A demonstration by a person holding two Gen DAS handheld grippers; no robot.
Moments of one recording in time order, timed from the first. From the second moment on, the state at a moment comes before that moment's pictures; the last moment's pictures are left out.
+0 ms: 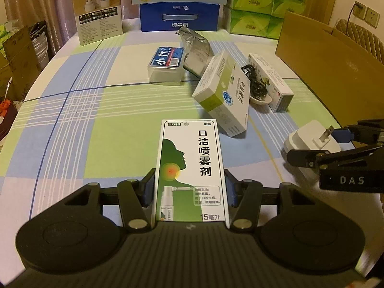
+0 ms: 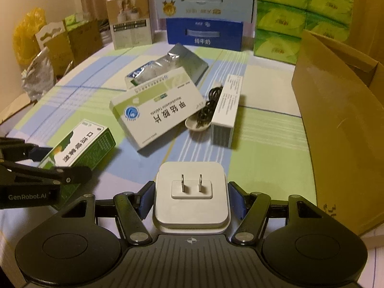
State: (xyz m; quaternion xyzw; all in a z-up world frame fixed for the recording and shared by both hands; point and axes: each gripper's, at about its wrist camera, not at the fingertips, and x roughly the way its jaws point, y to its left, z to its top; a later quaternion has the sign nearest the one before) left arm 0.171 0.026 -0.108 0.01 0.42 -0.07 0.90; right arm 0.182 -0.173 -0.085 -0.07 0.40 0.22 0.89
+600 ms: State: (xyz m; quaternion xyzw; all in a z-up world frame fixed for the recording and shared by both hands) left arm 0.137 0.013 -0.058 -0.01 0.40 -0.09 0.91; right arm 0.148 -0.191 -0.028 -0.02 0.35 0.21 0.91
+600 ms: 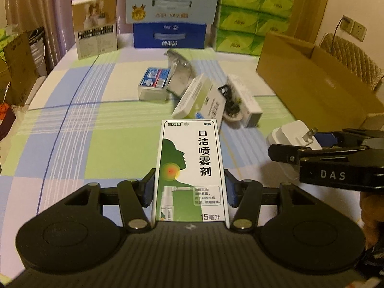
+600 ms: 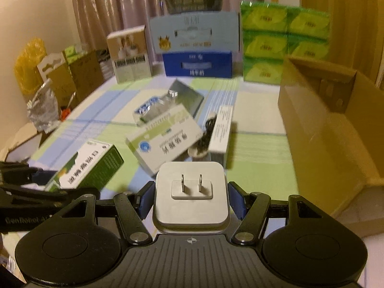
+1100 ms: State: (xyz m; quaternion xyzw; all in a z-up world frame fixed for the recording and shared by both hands) left arm 0.126 -0.071 0.030 0.01 0.34 -0.16 0.93; right arm 0.156 -0.305 0.070 -0.01 0.28 0.13 0.95
